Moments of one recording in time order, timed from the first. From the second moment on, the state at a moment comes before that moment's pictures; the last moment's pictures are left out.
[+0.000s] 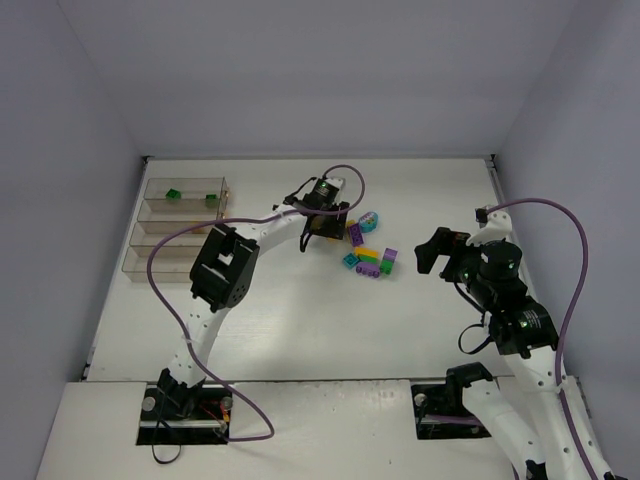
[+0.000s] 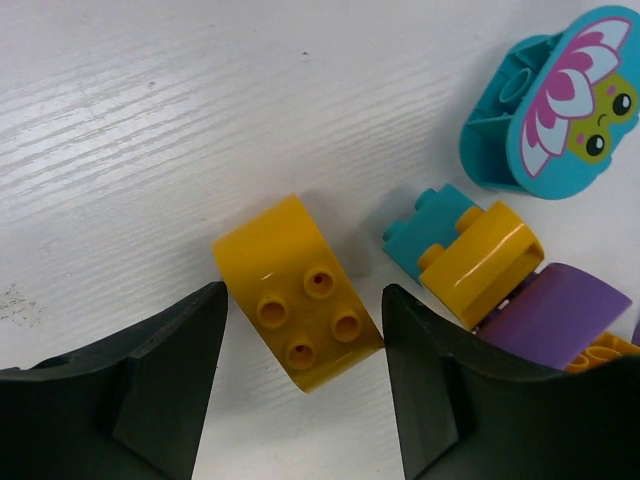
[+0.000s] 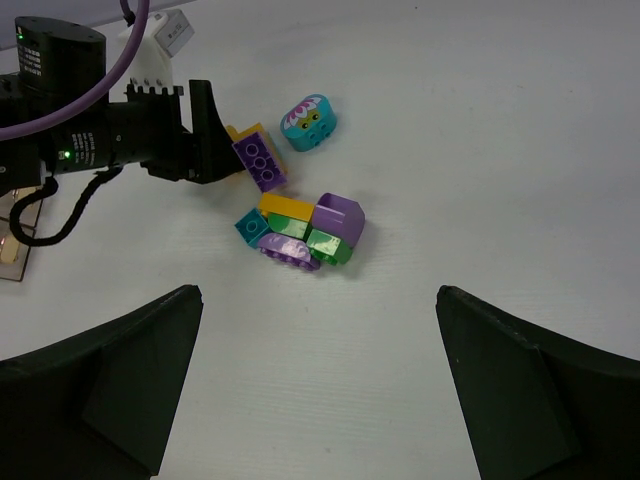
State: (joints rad) left arm -0.61 2.27 1.80 -0.39 0.00 -0.33; right arm 0.22 0.65 0.82 -0.56 0.02 0.35
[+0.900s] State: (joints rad) left arm -0.61 2.22 1.70 -0.36 -0.13 -0.30; right arm 0.22 0.63 0.81 -0.57 0.02 0.35
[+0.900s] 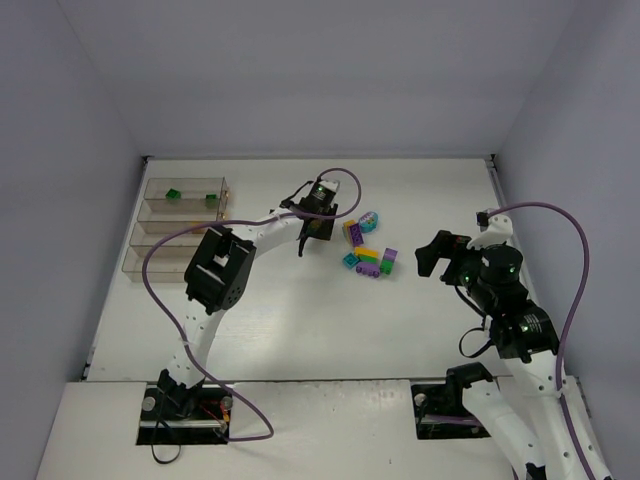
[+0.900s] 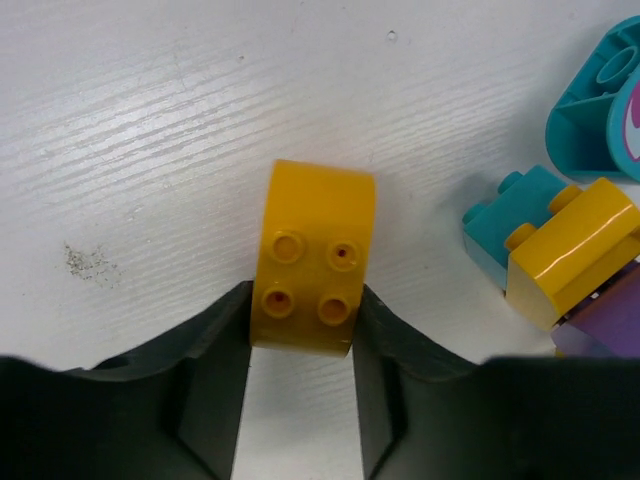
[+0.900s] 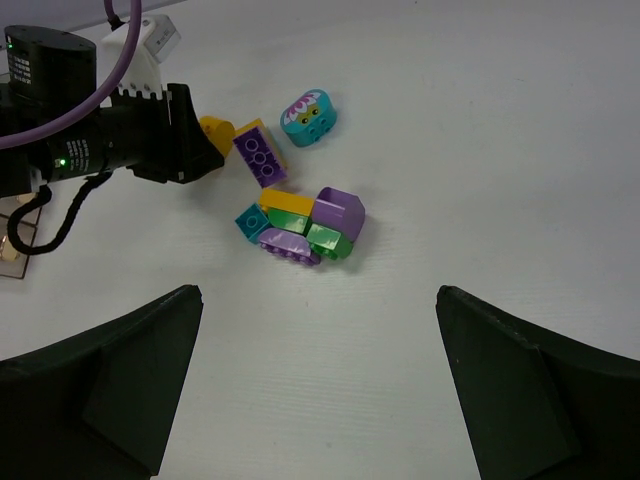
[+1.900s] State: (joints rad) left arm 0.05 1.68 1.44 -0.52 -0.26 -0.42; right arm 0.22 0.70 0.81 -0.58 0.01 0.36
